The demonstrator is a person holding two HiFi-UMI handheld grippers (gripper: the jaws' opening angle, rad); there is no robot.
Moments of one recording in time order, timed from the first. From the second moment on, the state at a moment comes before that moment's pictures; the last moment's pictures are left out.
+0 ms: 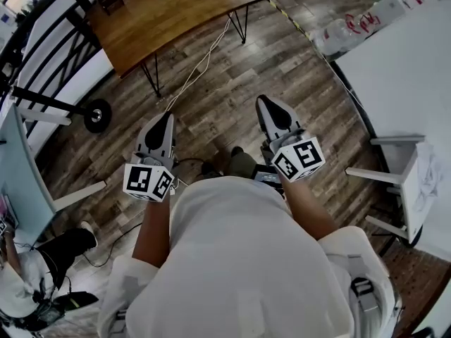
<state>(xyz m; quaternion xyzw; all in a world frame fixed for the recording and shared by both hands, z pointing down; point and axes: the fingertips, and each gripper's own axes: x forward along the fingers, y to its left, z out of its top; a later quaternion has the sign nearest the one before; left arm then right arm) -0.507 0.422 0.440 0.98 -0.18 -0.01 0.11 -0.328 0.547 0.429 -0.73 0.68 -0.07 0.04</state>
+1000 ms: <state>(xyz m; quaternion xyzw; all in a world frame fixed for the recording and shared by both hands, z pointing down) -0.345 0.312 0.447 0.97 -0.19 0.04 0.12 -0.165 0.414 0.448 -0.71 0.69 -0.11 0.07</state>
